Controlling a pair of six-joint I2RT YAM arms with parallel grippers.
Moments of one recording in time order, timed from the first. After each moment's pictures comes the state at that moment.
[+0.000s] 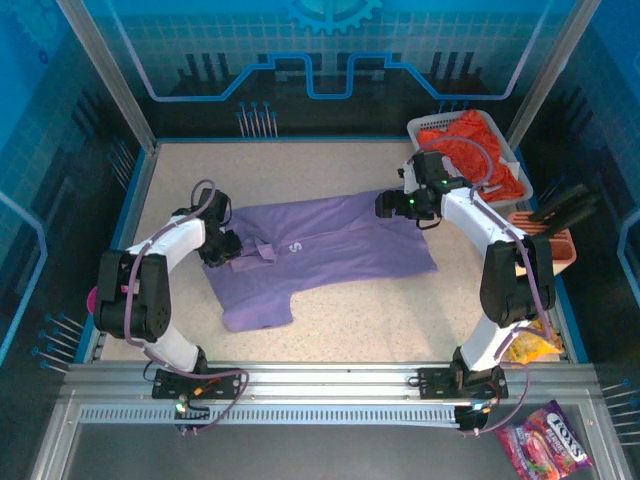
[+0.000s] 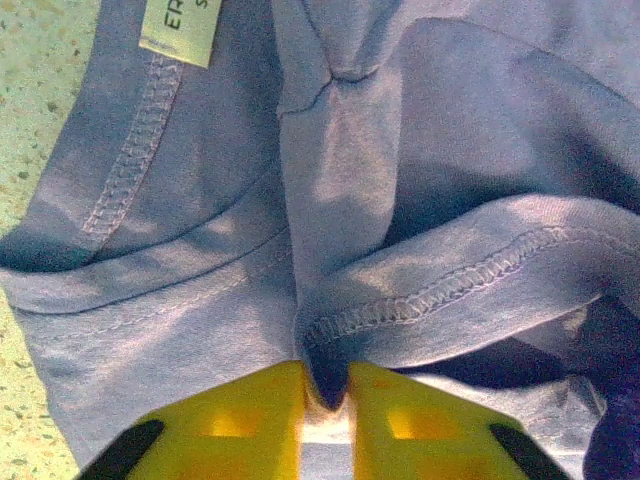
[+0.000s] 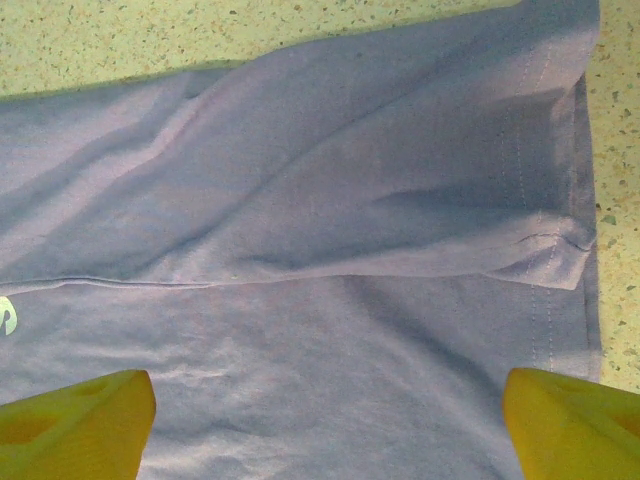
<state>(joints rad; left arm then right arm) -0.04 1.61 0.98 -0.71 0.05 -0.58 0.20 1.72 1.30 -0.62 -0.20 0.21</state>
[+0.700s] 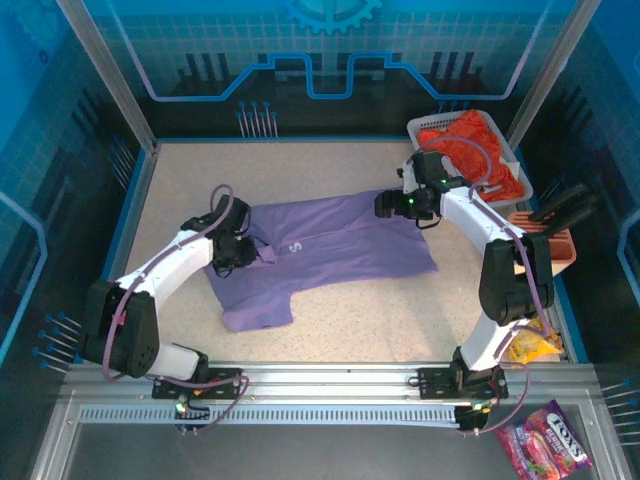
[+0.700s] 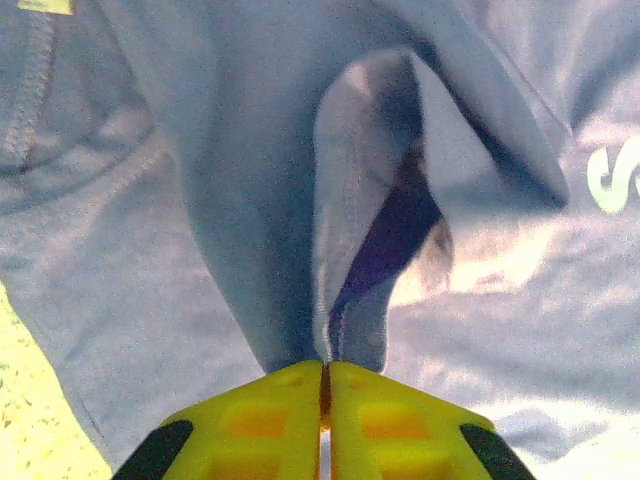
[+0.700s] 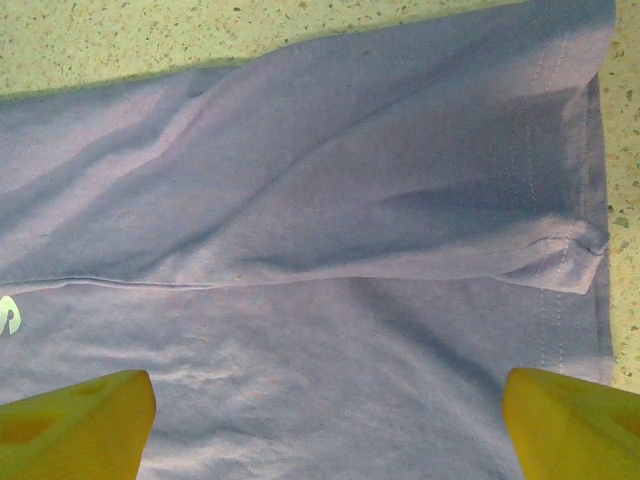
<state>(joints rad) -0.27 1.41 0.92 -0.77 -0.05 -0.56 0.20 1.73 1.31 -0.62 -0.21 0.21</state>
